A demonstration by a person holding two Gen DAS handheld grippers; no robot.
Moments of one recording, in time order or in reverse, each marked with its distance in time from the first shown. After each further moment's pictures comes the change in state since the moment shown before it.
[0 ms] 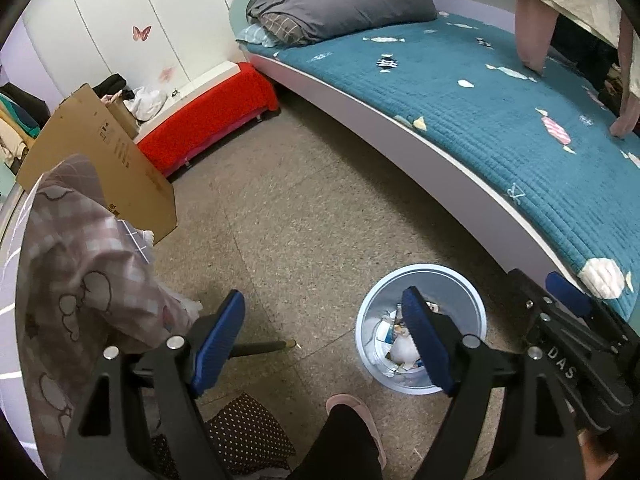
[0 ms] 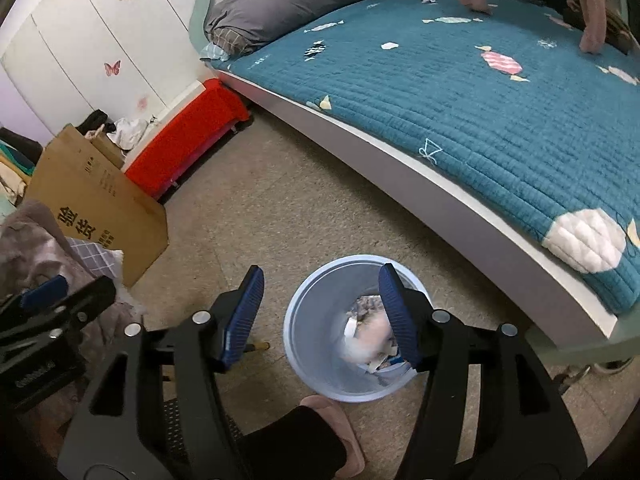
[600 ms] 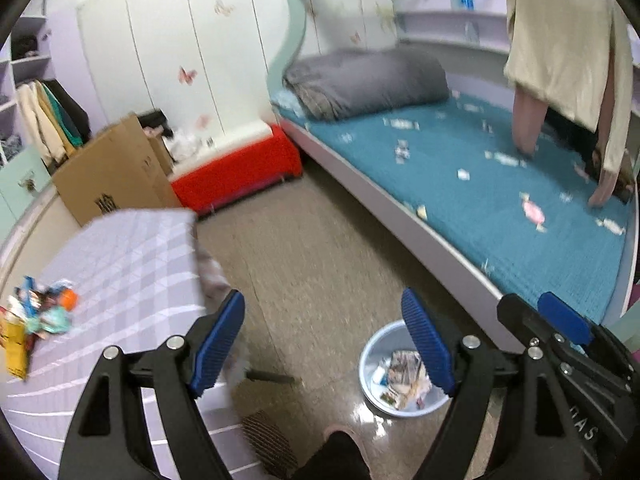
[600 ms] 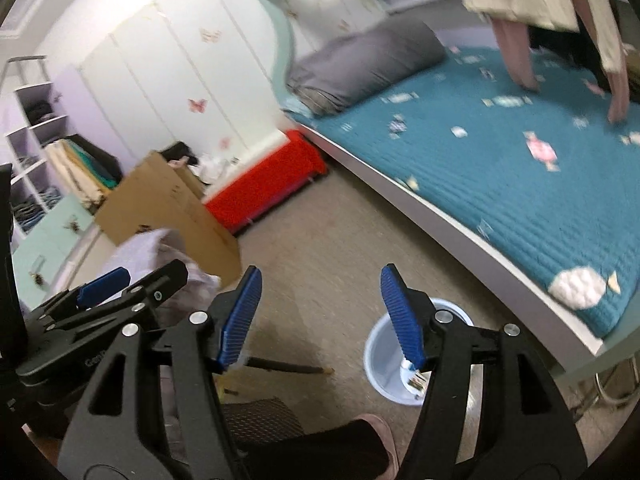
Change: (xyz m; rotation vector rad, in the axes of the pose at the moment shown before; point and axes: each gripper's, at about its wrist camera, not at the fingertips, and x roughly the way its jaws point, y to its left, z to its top) left arm -0.159 0.051 -0.007 -0.108 -0.261 0.020; right arm -0.161 0.084 0.007 -0.112 -0.200 0.229
